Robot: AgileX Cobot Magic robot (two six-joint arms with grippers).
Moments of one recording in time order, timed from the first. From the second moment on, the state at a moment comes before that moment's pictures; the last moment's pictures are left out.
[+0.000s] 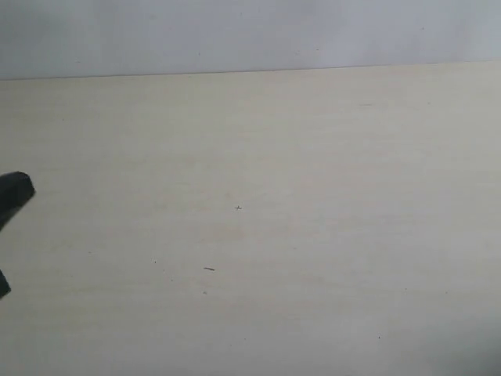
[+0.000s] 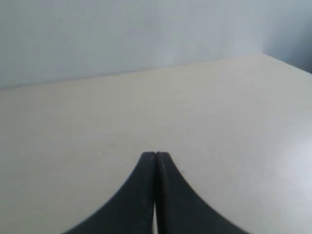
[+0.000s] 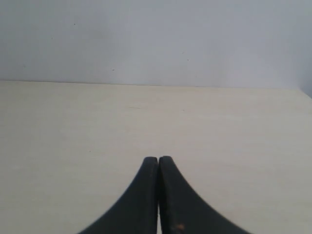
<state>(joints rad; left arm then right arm) -0.71 0.68 -0.08 -0.44 -0.36 0.28 0.03 0.01 -0.01 0.03 0.27 -0.08</state>
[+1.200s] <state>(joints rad) -0.27 0.32 -0.08 0.10 -0.10 -0.20 0.03 0.01 -0.01 0.03 0.28 -0.08</state>
